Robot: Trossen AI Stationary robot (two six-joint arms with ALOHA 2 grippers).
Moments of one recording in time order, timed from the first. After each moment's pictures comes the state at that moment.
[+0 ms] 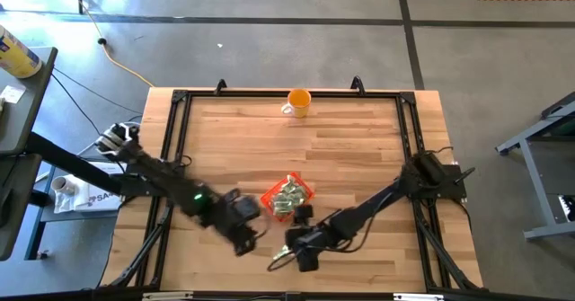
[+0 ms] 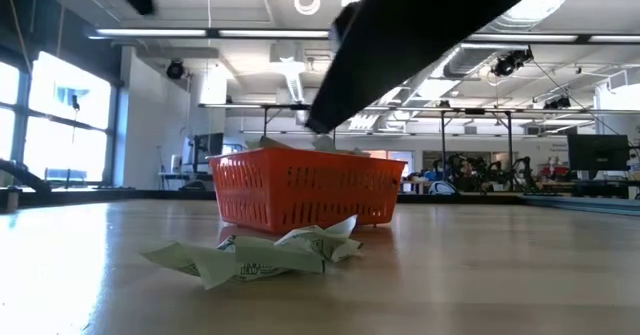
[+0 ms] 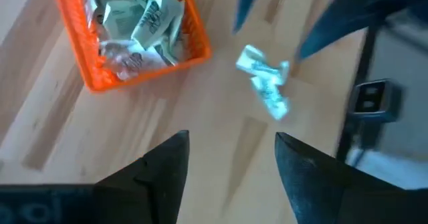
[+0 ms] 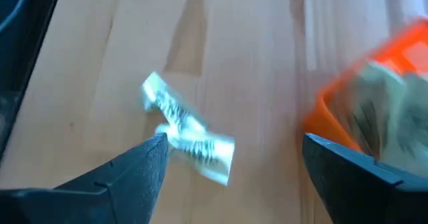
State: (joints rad) left arm -0.57 1.56 1.28 -0.79 -0.25 -0.90; right arm 0.53 2.03 1.48 -0.43 0.31 0.35
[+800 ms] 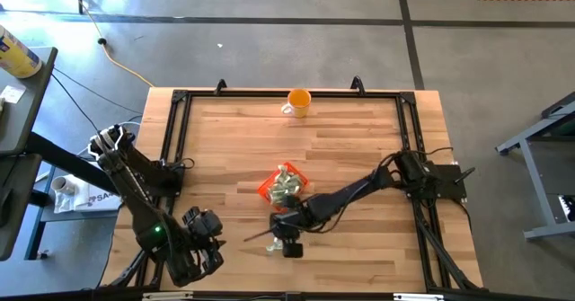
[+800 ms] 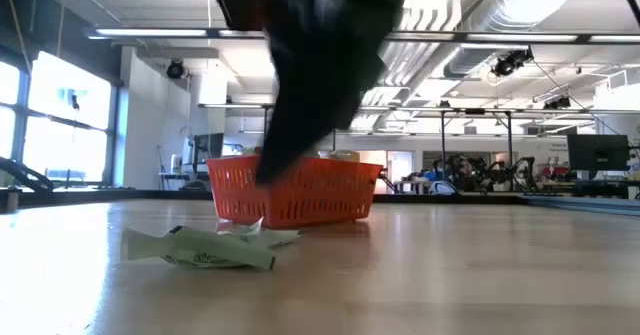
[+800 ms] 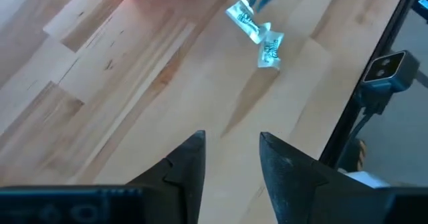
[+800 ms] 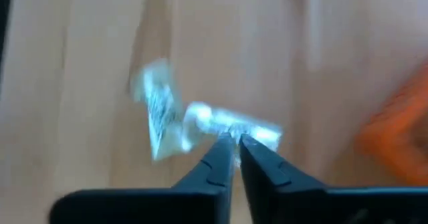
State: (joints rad) left arm -0.95 1.52 1.28 -1.06 -0.51 -1.53; right arm 0.36 2.18 1.62 -0.47 0.03 0.35
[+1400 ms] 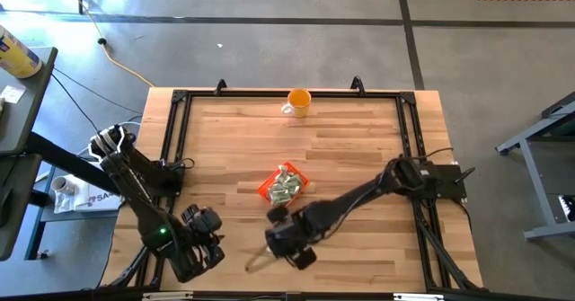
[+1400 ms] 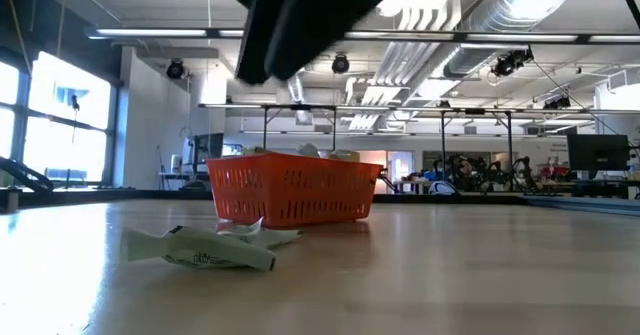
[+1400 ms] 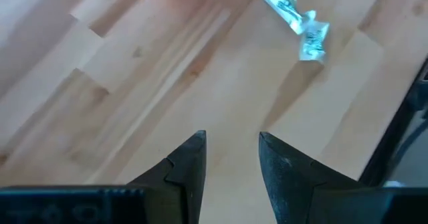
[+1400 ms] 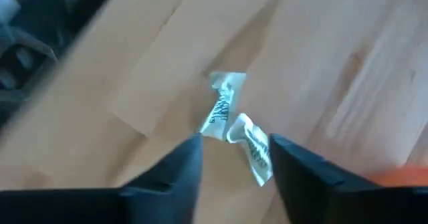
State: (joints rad) left arm -0.95 1.52 1.18 -1.05 -0.50 -1.58; right arm 0.41 2.22 1.97 -0.84 0.00 -0.13
